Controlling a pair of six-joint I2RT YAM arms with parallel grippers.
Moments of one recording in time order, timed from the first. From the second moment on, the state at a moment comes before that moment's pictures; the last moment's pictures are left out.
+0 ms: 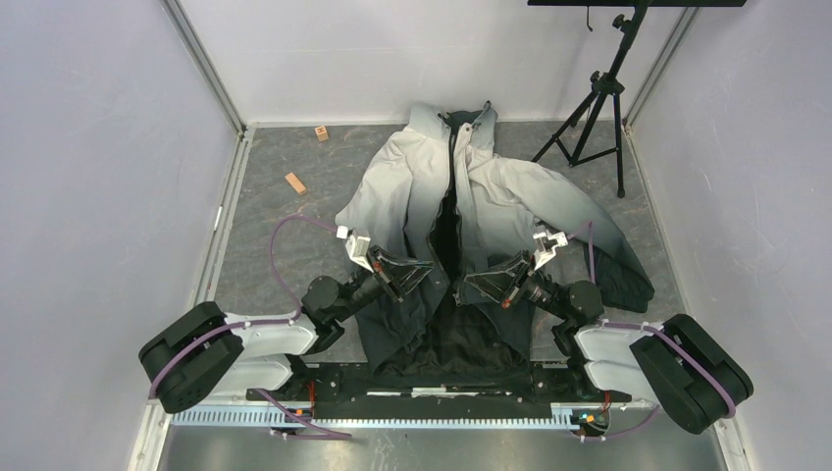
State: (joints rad) left arm -0.87 1.19 0.19 1.29 0.14 -0.63; right arm 0.52 1.17 0.01 1.47 -0.60 0.86
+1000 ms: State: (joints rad) left arm -0.87 1.22 0.19 1.30 0.14 -0.64; right arm 0.53 1.13 0.01 1.47 -0.57 0.86
